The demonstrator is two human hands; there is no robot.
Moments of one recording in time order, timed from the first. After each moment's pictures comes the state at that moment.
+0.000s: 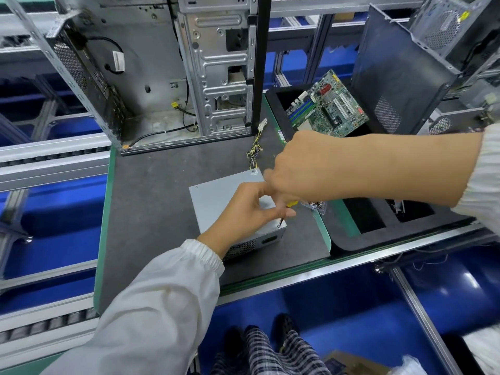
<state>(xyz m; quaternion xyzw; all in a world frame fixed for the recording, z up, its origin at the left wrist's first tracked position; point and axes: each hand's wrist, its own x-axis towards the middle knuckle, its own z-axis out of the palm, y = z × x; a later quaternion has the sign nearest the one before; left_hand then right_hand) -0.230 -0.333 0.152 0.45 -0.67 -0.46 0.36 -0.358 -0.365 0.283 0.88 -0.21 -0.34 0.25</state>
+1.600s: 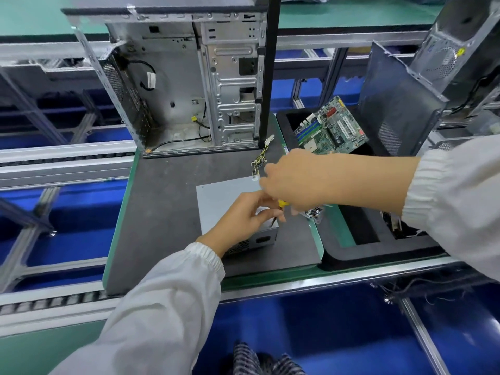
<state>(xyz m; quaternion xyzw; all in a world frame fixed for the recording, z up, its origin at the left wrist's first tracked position) -0.241 -0.309 0.161 0.47 -0.71 -0.39 0.35 -0.357 -0.345 0.285 0.89 -0.23 -0.34 0.21</state>
